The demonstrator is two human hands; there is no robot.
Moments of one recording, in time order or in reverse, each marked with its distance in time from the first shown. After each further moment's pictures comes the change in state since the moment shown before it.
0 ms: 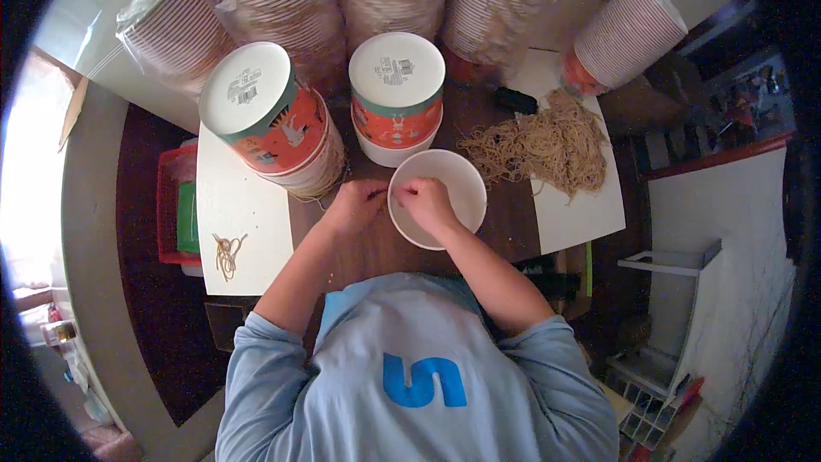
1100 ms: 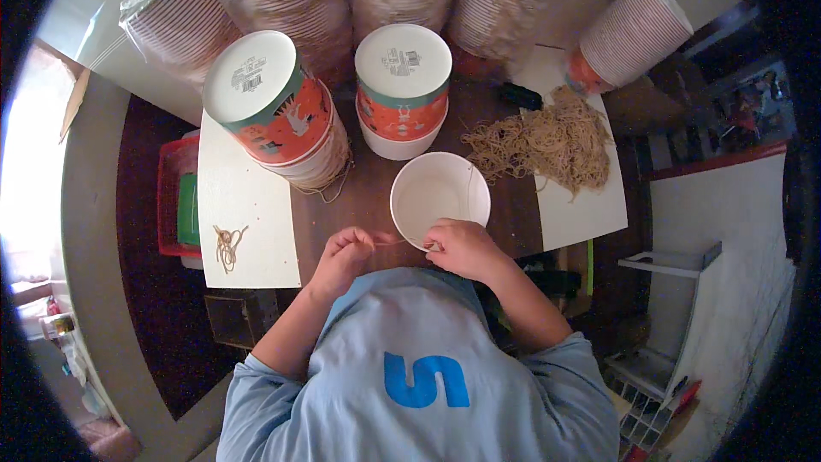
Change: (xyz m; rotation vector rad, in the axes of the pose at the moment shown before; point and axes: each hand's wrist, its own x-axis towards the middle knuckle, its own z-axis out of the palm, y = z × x) left_hand -0.100 0.003 0.021 -1.173 -0.017 -0.169; right_hand -0.078 -0.031 -0.068 -0.376 -0.477 -0.199
